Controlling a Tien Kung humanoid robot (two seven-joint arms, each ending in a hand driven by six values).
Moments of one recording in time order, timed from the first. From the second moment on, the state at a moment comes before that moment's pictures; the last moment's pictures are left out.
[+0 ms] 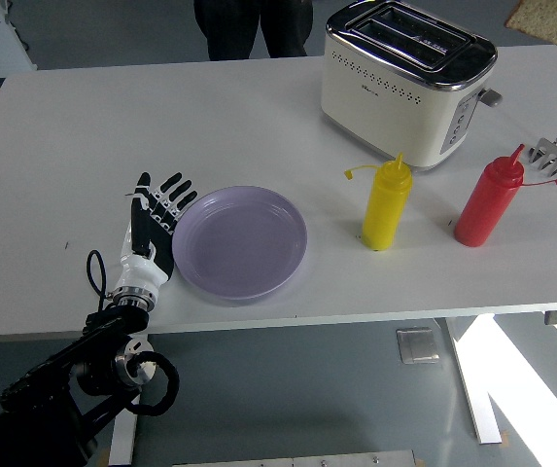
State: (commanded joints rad) left arm -0.43 0.17 -0.66 -1.15 0.20 0.37 -0.59; right arm 0.53 -0.54 1.22 1.49 -1.82 -0.49 -0.16
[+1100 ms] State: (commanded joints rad) left arm -0.22 0.32 -1.18 -1.45 0.46 0.45 -0.55; right arm 0.93 -0.42 0.90 1.25 -1.29 -0.61 -0.35
